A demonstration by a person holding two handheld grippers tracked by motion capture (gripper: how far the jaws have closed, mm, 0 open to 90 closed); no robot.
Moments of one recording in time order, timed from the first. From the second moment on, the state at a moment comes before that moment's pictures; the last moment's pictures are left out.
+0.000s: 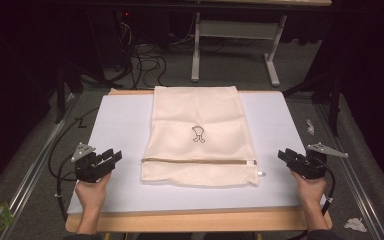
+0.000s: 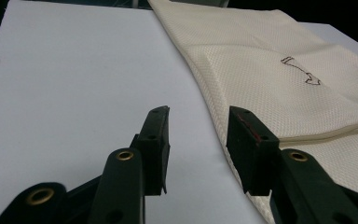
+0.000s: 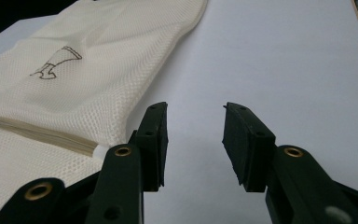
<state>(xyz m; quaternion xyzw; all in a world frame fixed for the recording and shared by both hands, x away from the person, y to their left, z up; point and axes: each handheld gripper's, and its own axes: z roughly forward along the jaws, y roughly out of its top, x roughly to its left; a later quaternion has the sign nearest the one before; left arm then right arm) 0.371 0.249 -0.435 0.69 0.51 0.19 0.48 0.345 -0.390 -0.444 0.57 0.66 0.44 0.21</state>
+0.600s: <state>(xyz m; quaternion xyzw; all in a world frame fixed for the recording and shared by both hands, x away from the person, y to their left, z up) 0.383 0.245 -0.446 0.69 0.53 0.19 0.46 0.351 -0.393 -0.451 0.58 0.65 0.44 0.21</state>
